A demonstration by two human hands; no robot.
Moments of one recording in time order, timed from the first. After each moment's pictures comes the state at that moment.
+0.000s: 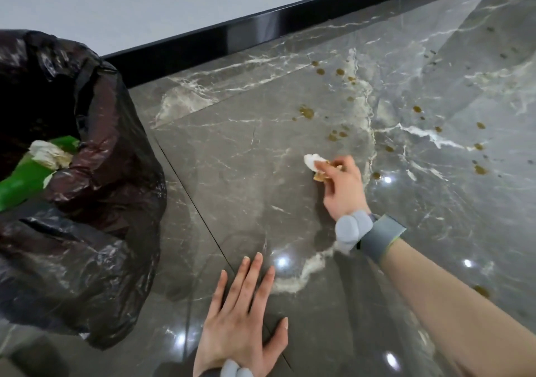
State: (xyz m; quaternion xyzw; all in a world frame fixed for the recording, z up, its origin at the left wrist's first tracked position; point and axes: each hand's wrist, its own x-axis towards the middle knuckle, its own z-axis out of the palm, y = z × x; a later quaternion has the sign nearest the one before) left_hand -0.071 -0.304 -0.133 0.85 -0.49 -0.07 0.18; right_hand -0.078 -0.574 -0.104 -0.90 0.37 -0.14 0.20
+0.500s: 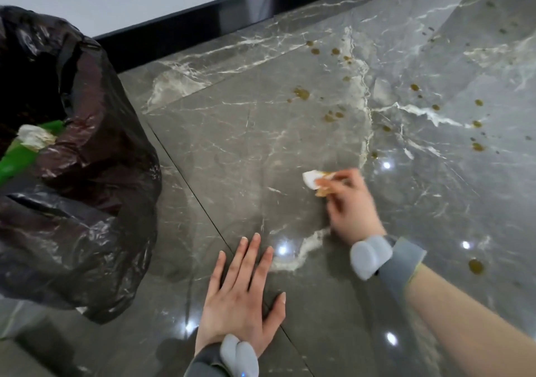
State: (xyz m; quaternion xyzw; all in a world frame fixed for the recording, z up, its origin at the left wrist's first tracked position) left_hand -0.073 -0.301 -0.131 0.85 -0.50 -0.09 0.13; right_hand -0.135 -0.540 -0.110 -0.91 0.32 -0.15 0.22
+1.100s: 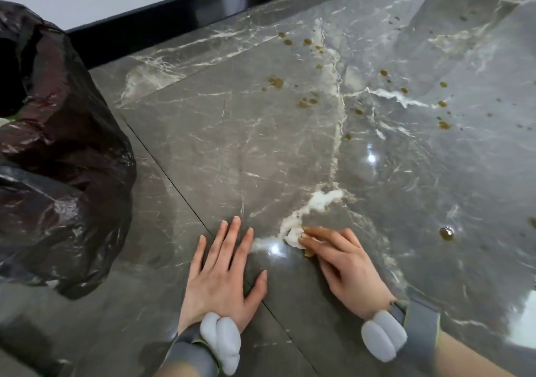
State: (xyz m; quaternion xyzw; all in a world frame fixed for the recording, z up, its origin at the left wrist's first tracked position) left_hand -0.076 -0.304 -0.131 0.85 -0.51 -0.08 0.13; right_hand -0.233 -0.465 -0.103 -0.95 0.21 -0.09 0.21
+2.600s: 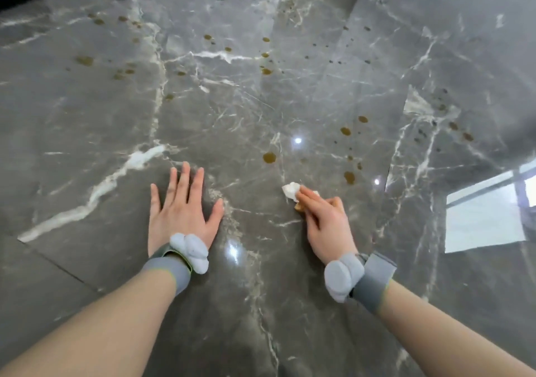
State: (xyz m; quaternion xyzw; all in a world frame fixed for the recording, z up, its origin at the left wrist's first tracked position) left_hand -0.231 -0.436 -0.128 0.83 -0.54 -0.05 0.10; right_hand -0.455 -0.503 -0.113 -0.80 0.53 -0.21 0.18
